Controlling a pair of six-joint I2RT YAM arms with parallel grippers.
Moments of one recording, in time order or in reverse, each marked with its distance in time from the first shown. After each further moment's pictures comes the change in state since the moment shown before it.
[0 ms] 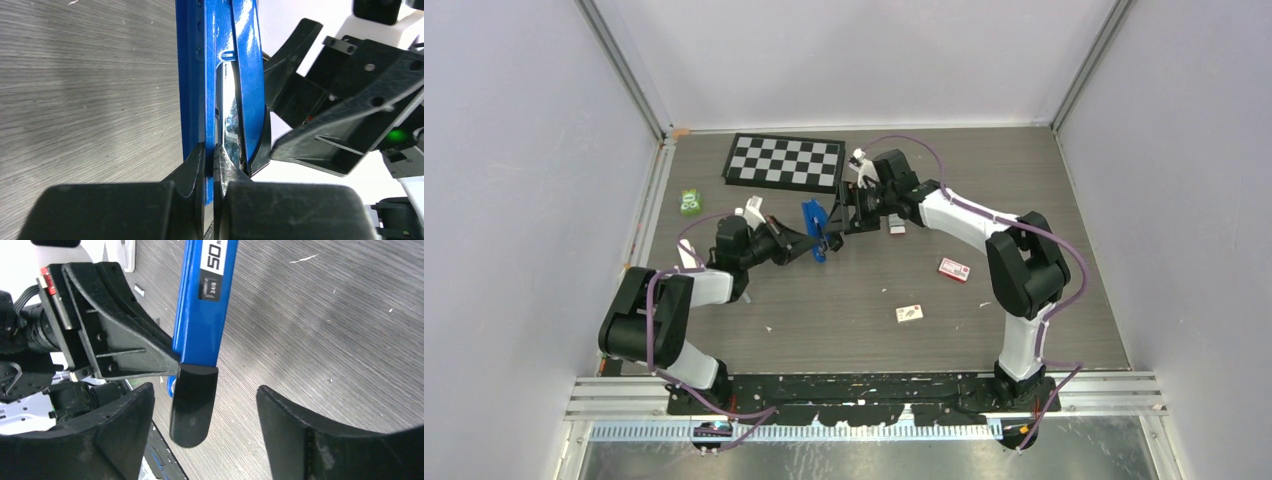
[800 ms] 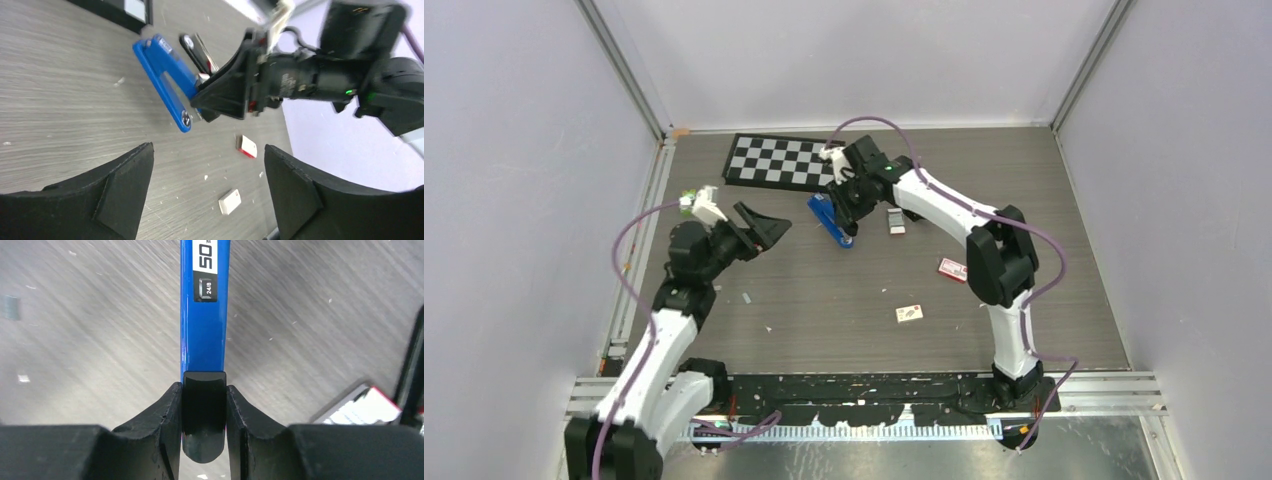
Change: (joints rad) left arm 0.065 -0.615 0.042 -0.529 -0.182 0.268; right arm 0.068 0.143 0.358 -0.396 0.317 -0.416
